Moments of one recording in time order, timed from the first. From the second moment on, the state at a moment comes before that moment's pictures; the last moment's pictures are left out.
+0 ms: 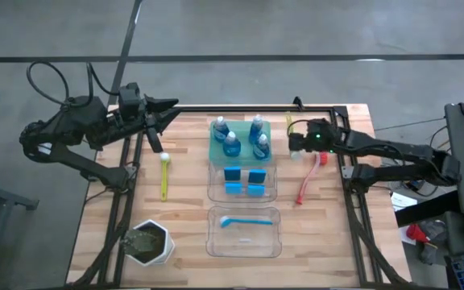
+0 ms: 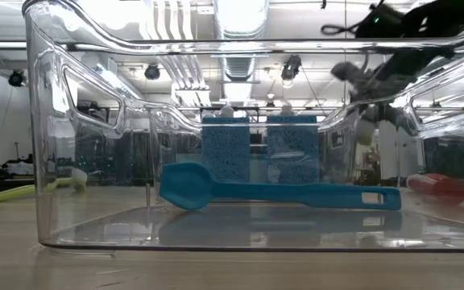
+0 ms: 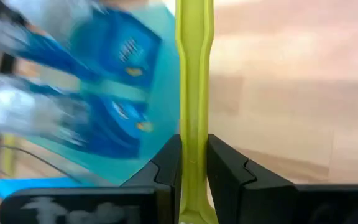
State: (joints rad) left arm -0.15 1.03 1.58 -0.55 -0.62 -0.16; right arm -0.45 1.00 0.56 -0.37 0.11 1.04
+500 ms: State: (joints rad) left arm -0.15 1.03 1.58 -0.55 -0.62 -0.16; right arm -0.44 0.72 0.56 -0.13 0.16 0.96
